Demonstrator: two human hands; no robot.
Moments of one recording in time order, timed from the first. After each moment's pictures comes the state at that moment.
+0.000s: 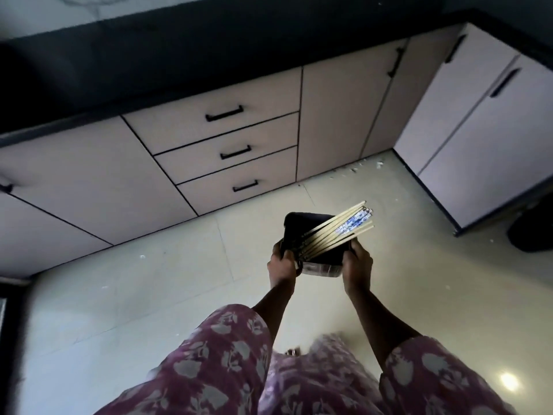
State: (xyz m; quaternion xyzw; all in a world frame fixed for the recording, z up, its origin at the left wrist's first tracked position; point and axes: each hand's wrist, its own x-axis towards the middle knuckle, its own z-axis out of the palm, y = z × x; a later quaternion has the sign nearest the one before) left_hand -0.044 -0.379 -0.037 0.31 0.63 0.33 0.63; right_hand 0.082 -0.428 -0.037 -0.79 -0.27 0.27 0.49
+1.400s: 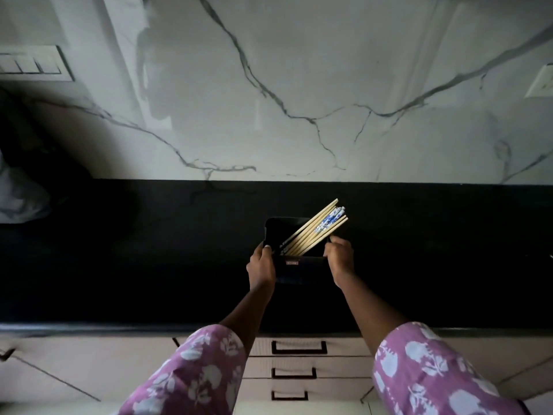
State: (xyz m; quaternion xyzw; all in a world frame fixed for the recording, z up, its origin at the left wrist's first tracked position) left_hand -0.124 0.286 0.107 0.33 0.65 0.51 0.45; right_hand 0.026 0.320 0.130 -0.68 -0.34 0.45 0.46
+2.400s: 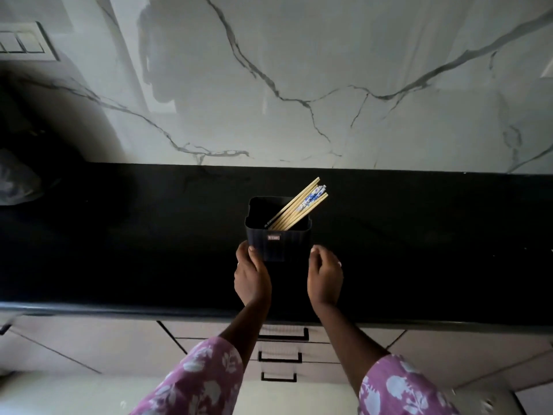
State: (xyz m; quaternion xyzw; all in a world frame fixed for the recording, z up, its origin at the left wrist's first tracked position) left_hand -0.081 0.265 0.077 0.36 0.76 0.52 0.17; right_hand 0.037 0.272 0.081 -0.64 -0.56 0.13 0.50
